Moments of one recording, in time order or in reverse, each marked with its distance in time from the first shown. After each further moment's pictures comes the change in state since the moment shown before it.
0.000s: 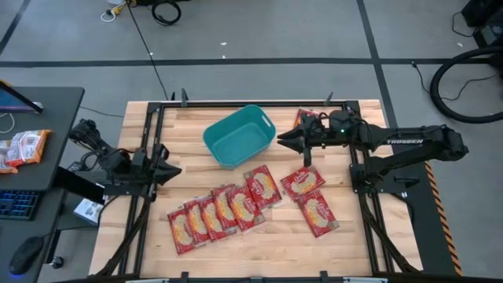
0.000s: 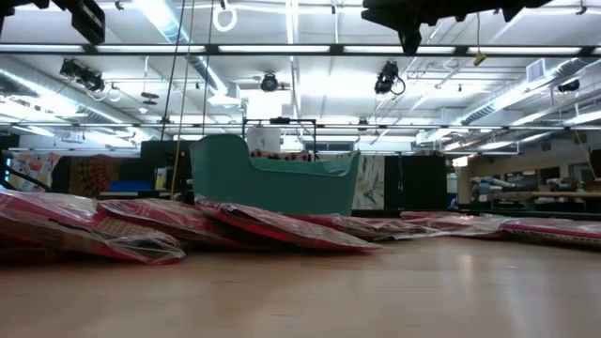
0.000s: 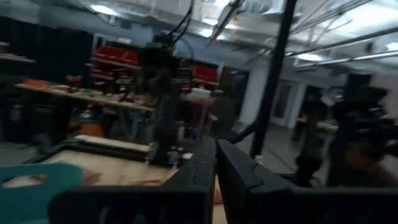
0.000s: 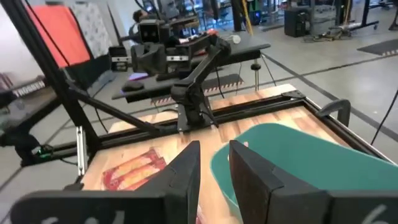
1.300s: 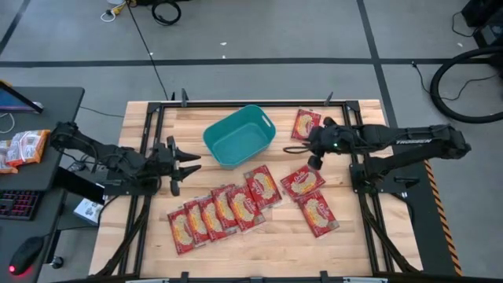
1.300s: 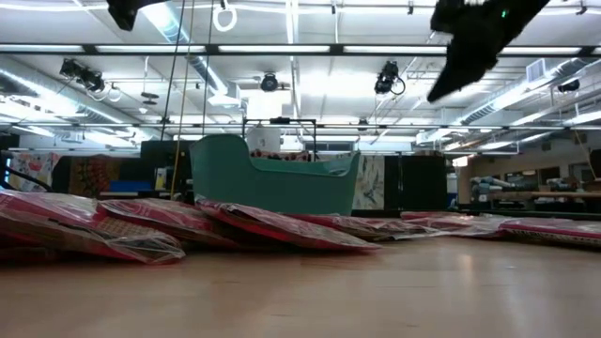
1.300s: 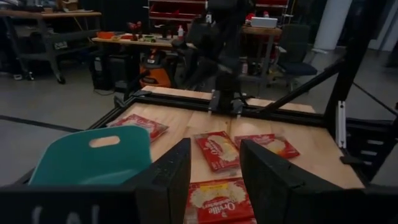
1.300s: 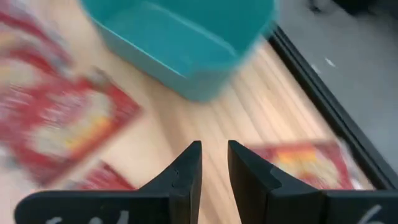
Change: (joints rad) left arm 0.246 0.414 0.343 -0.348 0.016 -0.105; right arm 0.080 -0.063 0.035 -0.809 0.502 0.003
